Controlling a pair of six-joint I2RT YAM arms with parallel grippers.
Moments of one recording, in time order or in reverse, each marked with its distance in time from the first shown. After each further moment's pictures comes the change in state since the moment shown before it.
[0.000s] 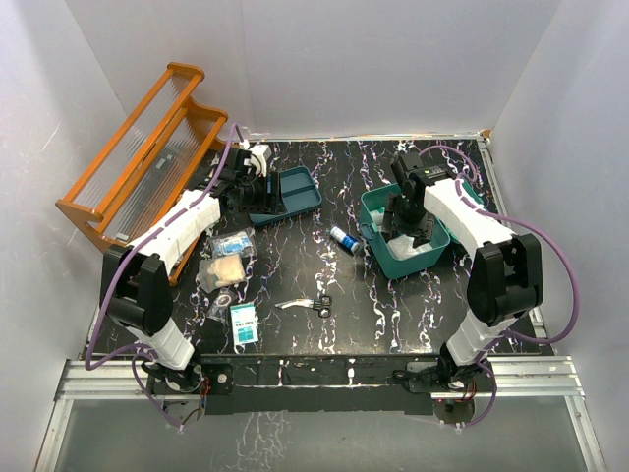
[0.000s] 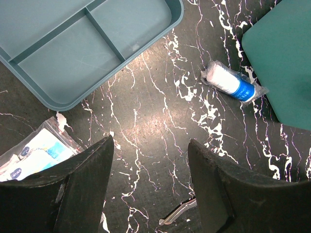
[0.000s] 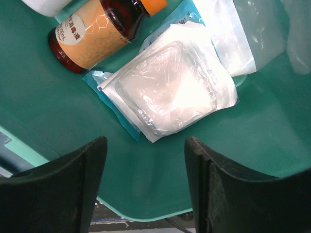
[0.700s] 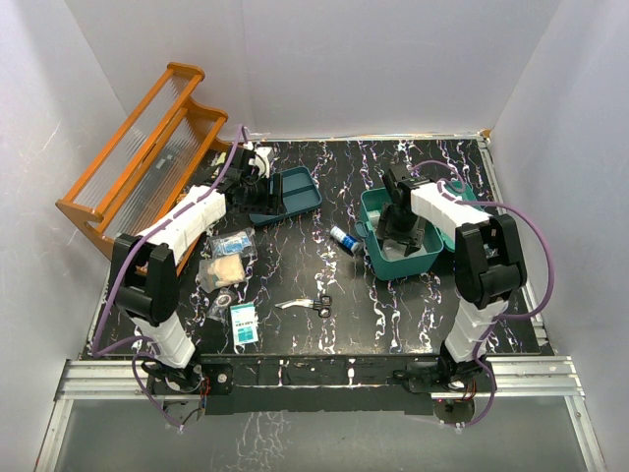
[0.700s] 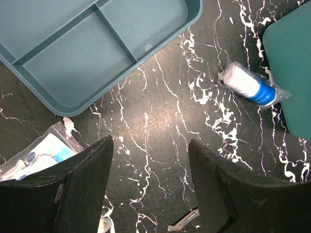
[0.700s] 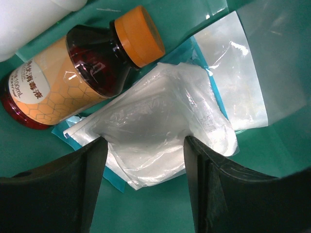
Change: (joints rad) left arm 0.000 0.070 0.029 -0.006 -0.026 0.020; right arm 0.004 0.144 -0.063 0.130 0.008 0.101
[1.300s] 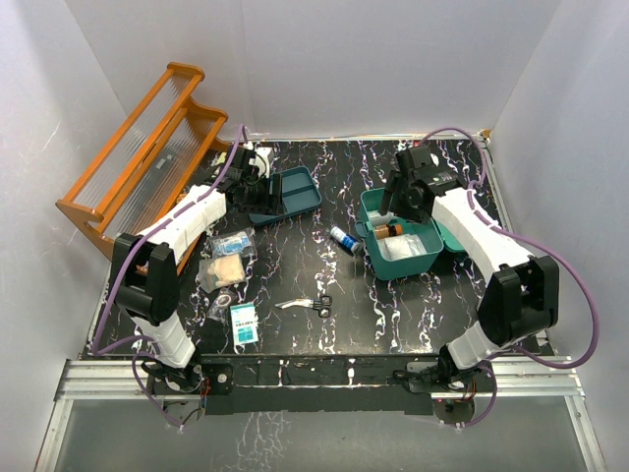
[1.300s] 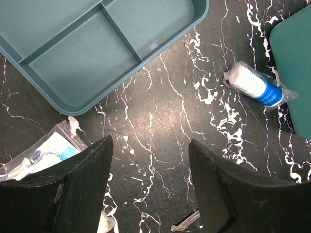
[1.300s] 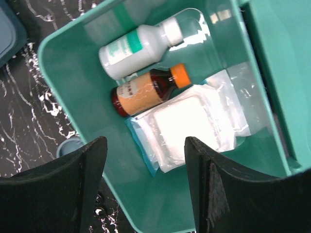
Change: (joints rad) left arm 0.000 0.008 0.008 -0.013 -0.022 0.015; right arm 0.017 -0.280 0.012 0.121 0.062 -0.019
